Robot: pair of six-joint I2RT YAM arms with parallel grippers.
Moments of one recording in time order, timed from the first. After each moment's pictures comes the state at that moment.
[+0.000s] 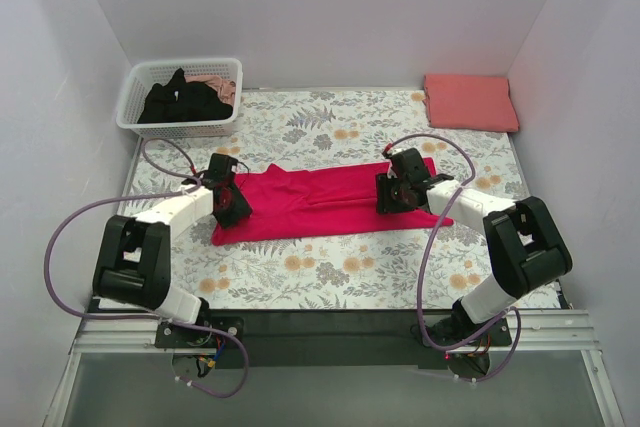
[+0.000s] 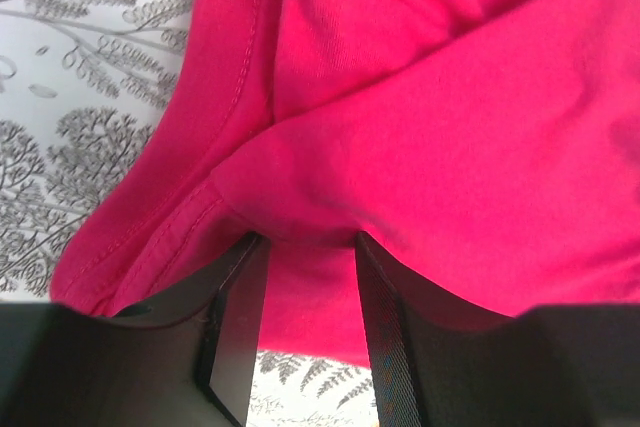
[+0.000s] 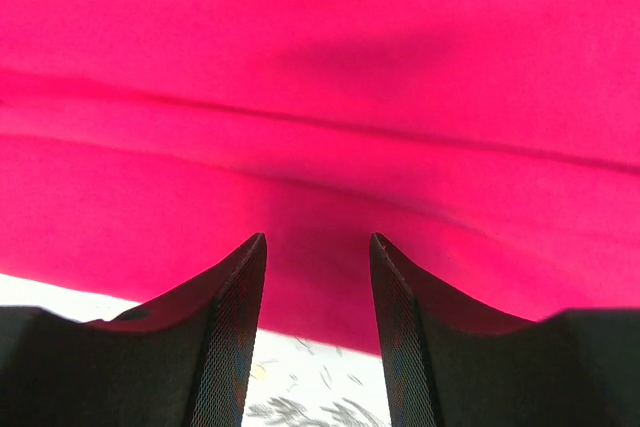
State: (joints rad) left arm -0.22 1.47 0.79 -0.48 -0.12 -0.79; right arm 0.46 1.56 0.85 -0.24 -0.05 0.28
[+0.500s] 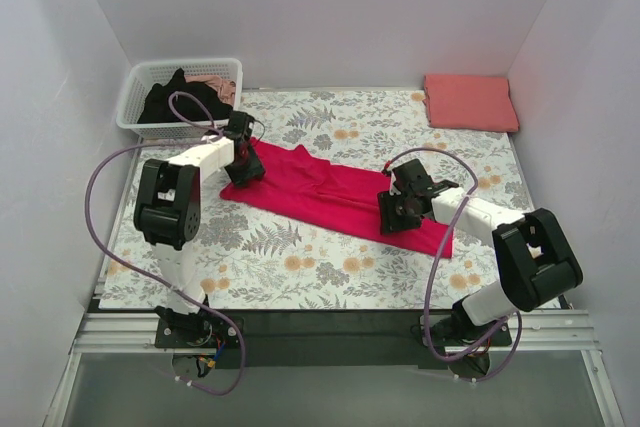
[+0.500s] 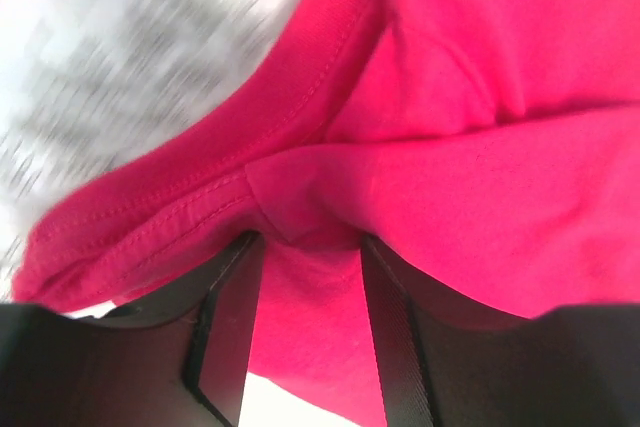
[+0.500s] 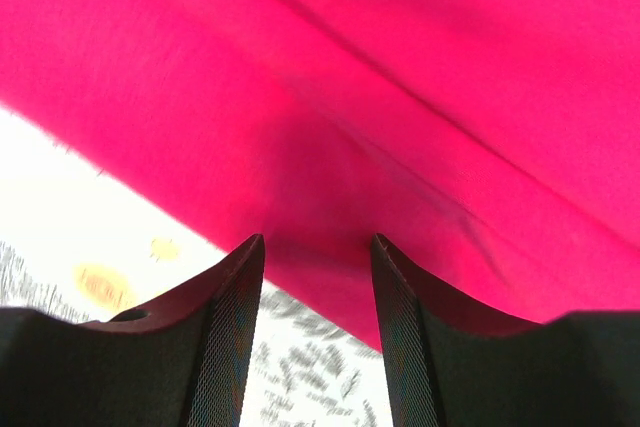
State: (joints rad) left arm -0.22 1.93 1.31 -0.57 -0.14 -0.72; right arm 0.48 1.49 0.78 -0.42 -0.13 0.25
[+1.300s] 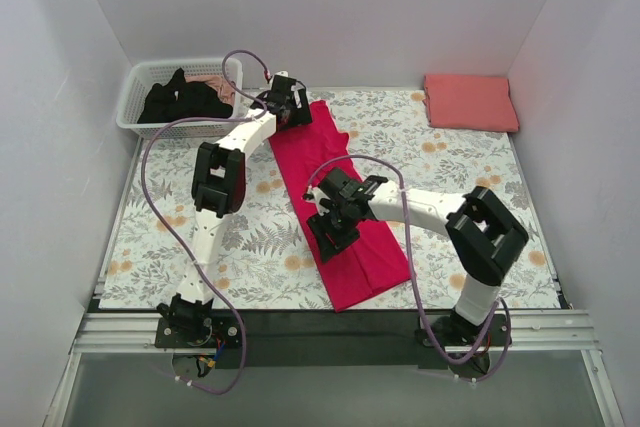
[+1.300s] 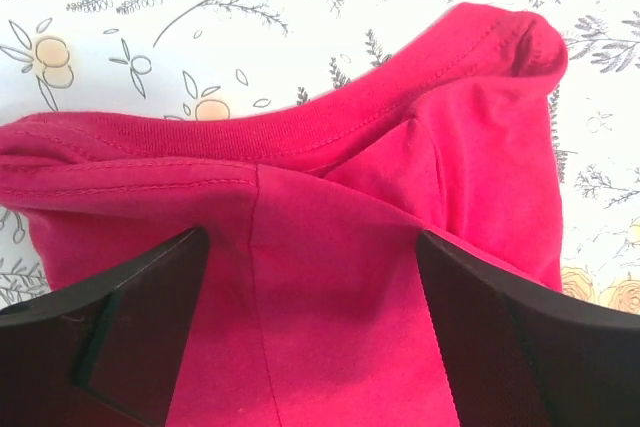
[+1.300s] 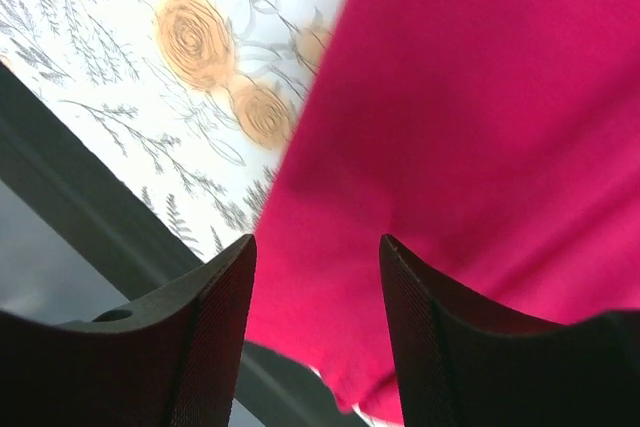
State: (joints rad) left arm -0.35 2.54 2.21 -0.45 -0.16 -0.48; right arm 0.90 1.79 1.15 -0.59 -0.41 0.23
